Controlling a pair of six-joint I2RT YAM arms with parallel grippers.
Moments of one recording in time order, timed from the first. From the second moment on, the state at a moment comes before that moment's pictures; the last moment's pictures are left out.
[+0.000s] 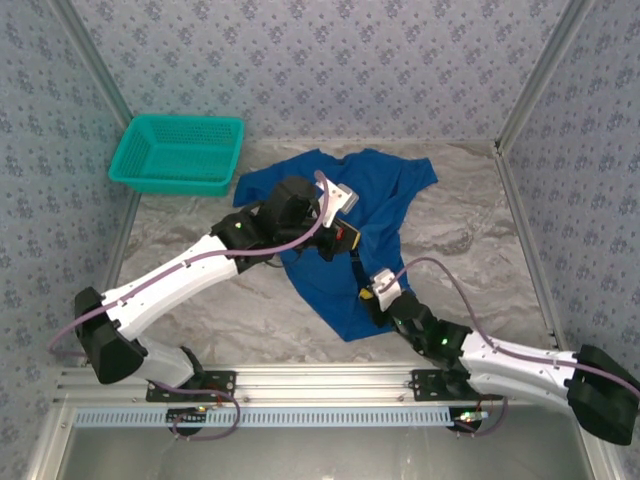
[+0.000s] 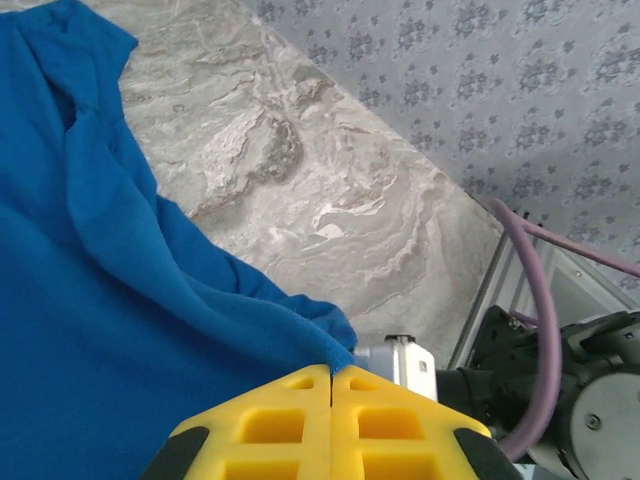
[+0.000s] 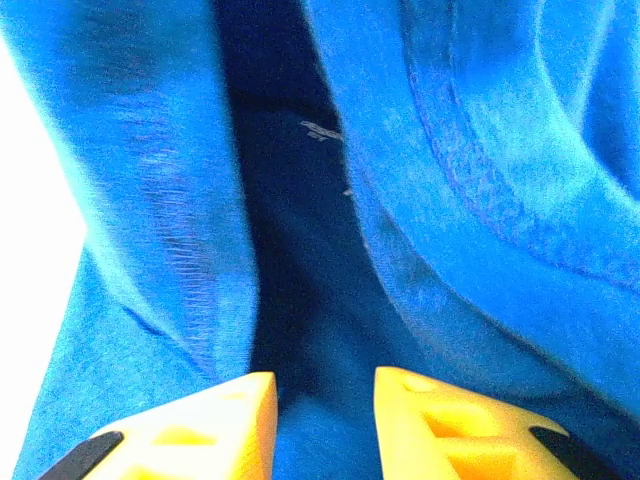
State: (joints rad) left arm -0.93 1.42 1.39 -0.51 0.27 -0.31; right arm 1.02 0.82 0.15 0.23 0.41 0.09
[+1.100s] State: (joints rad) left arm -0.93 1.43 1.42 -0.57 0.32 -0.26; right arm 0.92 1.62 0.52 0.49 0.48 -0.08
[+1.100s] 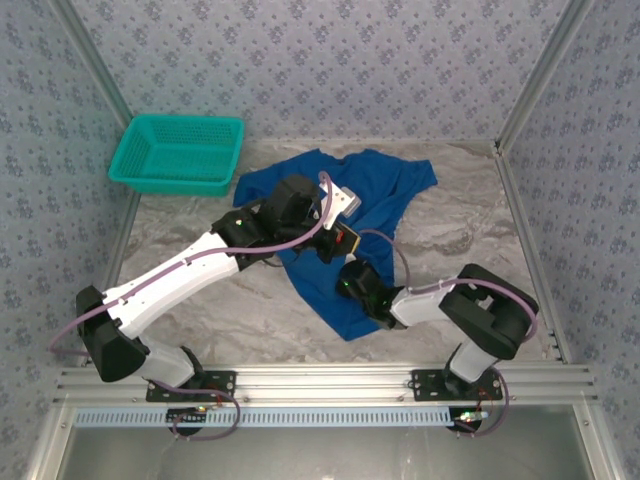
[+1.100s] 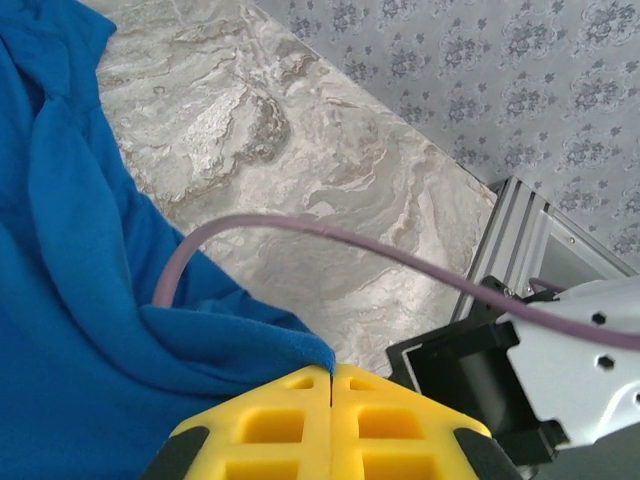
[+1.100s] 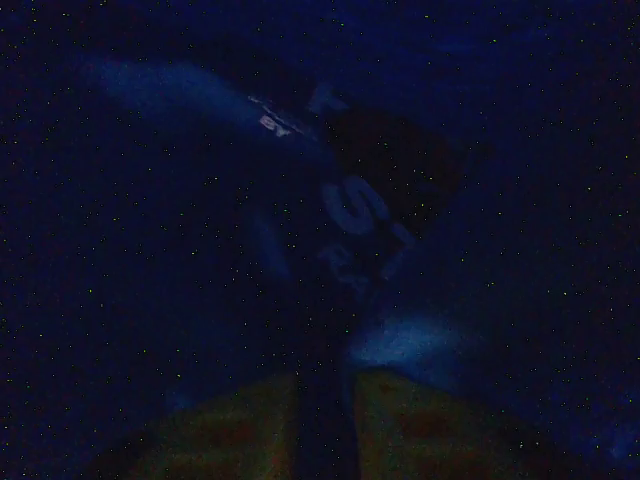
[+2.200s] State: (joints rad) left arm -0.93 1.29 1.40 -0.56 0.38 -0.21; right arm 0.71 1.79 0.74 0.47 0.37 0.09
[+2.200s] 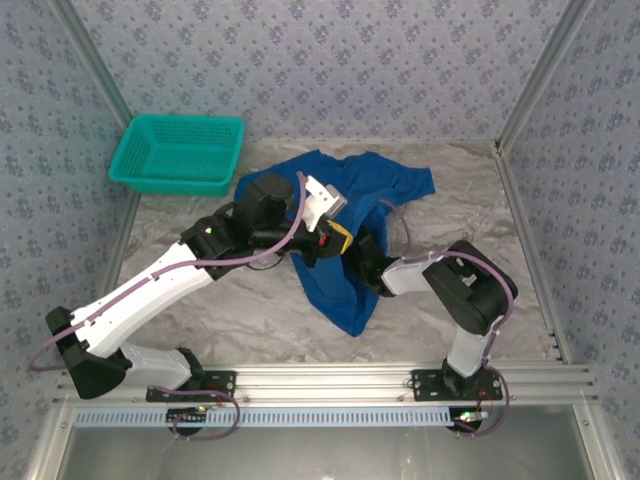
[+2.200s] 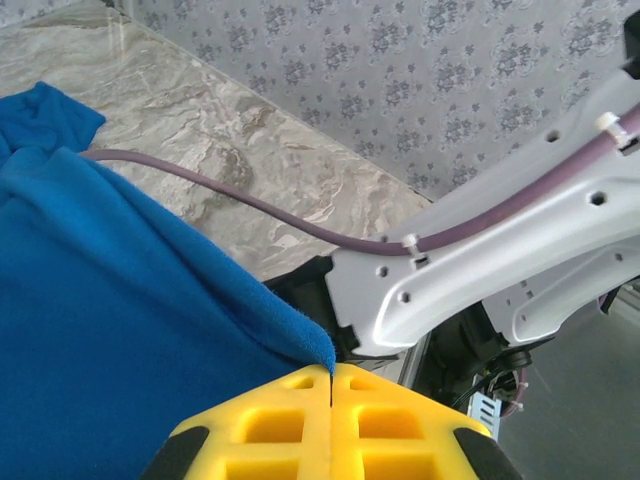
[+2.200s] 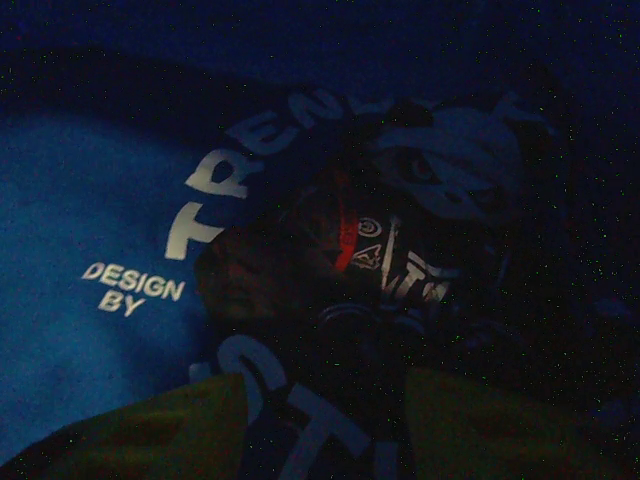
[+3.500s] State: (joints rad) left arm -1.02 1.47 1.56 -0.38 0.42 -0.24; right arm 0.64 2.16 1.36 0.10 0.25 0.58
